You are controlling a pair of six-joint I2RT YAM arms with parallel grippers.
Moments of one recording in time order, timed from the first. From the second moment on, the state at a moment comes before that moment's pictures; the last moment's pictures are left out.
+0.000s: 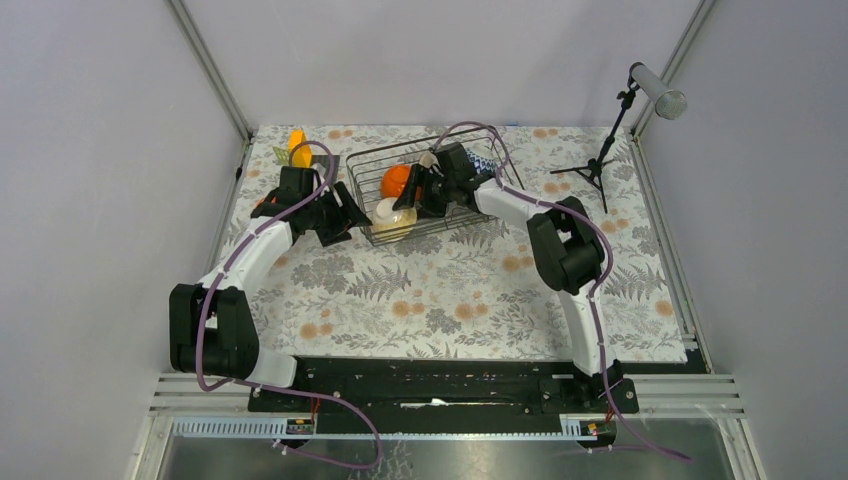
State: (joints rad) left arm -0.12 1.43 1.02 -0.47 0.37 -0.63; right arm 0.57 2.22 1.69 -0.20 -0.43 0.78
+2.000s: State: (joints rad) left arm 0.03 1.44 0.69 0.95 0.83 -1.47; right arm 0.50 1.88 1.61 -0.13 -0.57 0.94
